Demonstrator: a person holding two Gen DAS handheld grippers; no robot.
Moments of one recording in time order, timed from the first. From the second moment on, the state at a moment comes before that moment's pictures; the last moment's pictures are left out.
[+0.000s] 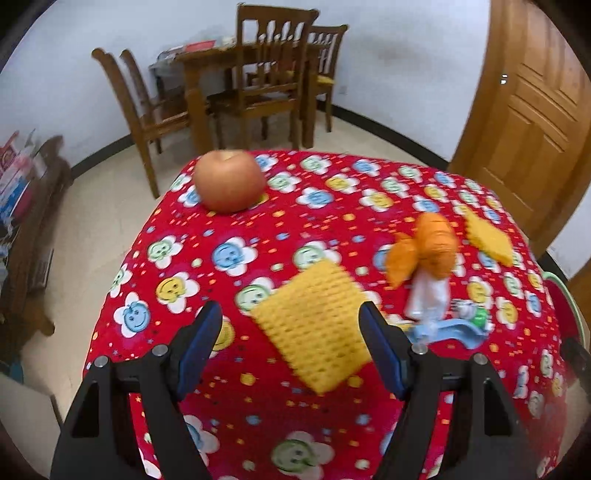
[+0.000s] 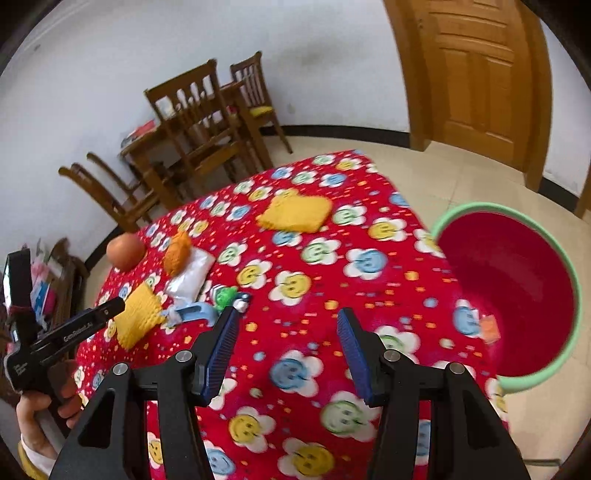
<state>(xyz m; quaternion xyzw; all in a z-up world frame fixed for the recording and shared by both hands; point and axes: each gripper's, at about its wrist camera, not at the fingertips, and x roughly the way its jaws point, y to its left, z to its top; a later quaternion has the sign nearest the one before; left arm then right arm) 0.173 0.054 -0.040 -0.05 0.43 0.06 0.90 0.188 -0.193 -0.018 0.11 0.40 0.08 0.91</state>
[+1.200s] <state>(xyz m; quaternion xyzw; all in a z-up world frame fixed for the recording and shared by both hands) 0.168 0.034 -0.042 -0.07 0.43 -0.02 0.90 0.227 -0.153 -0.050 0.07 0.41 0.13 0.90</state>
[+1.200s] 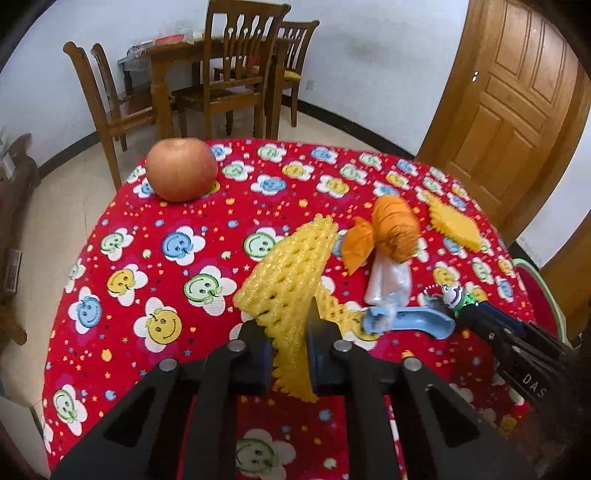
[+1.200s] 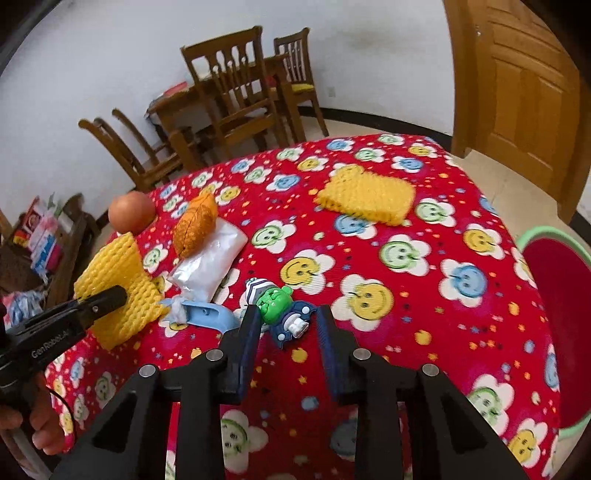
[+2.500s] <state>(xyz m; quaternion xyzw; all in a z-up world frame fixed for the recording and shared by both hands) 0.133 -0.141 0.012 -0.01 0.40 -0.21 0.89 0.120 -0.327 -0.003 0.20 0.33 -0.02 0.92</state>
